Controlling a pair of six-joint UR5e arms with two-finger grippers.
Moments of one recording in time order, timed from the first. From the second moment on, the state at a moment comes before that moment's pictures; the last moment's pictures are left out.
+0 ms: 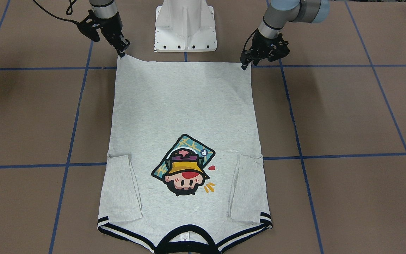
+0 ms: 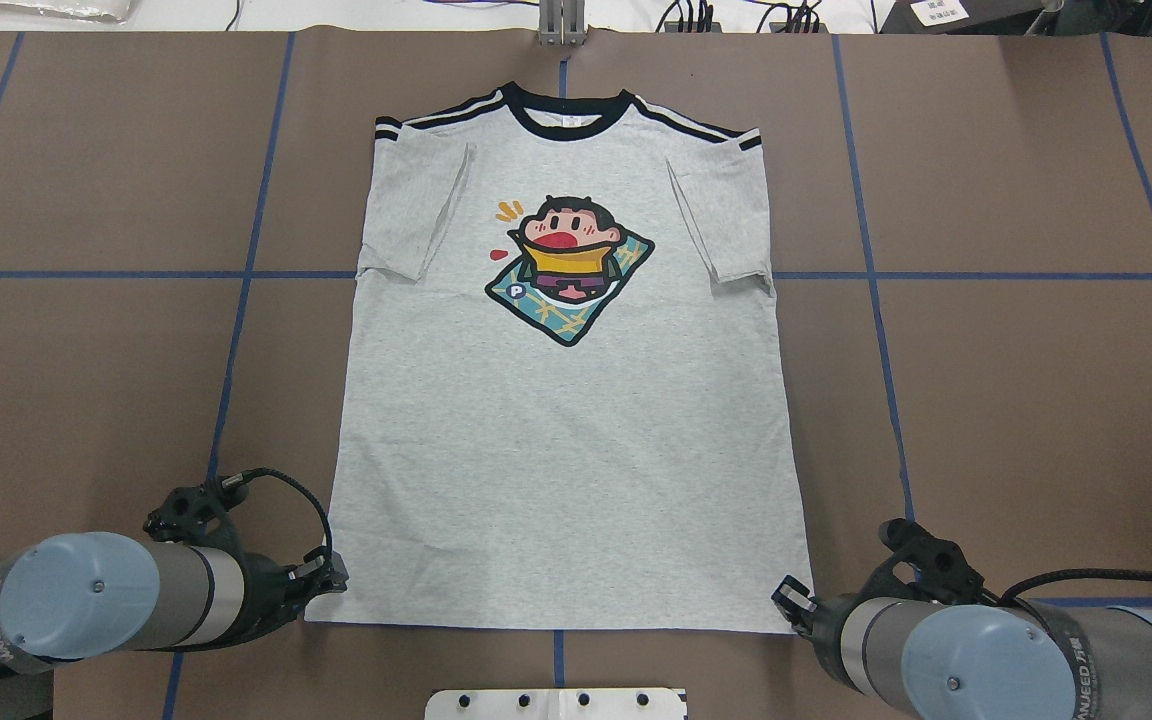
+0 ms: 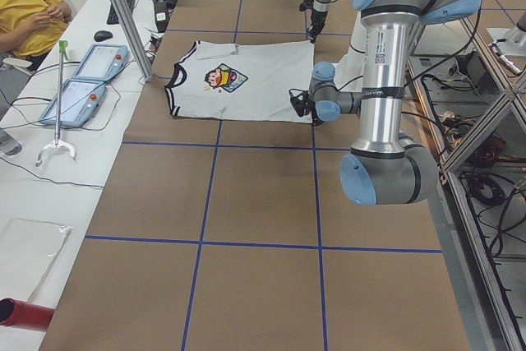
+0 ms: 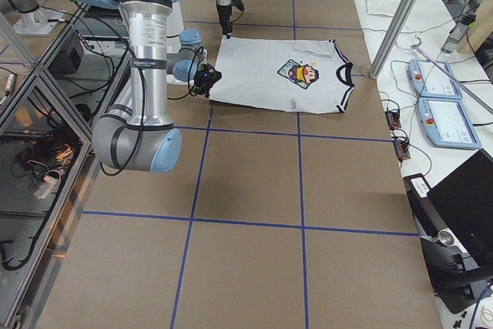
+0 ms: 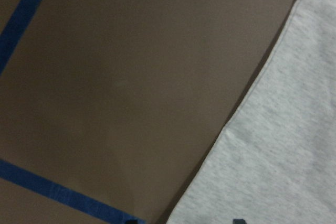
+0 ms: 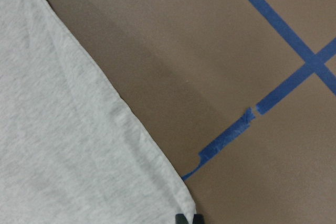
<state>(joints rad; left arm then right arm) -0.21 -1.60 -2.02 -2.06 -1.70 -1.94 0.07 -1.56 2.21 -1.43 1.53 2.24</state>
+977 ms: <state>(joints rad) -0.19 -1.60 -2.03 -2.04 -1.70 -1.94 0.07 -1.55 2.22 -1.43 1.53 2.24</state>
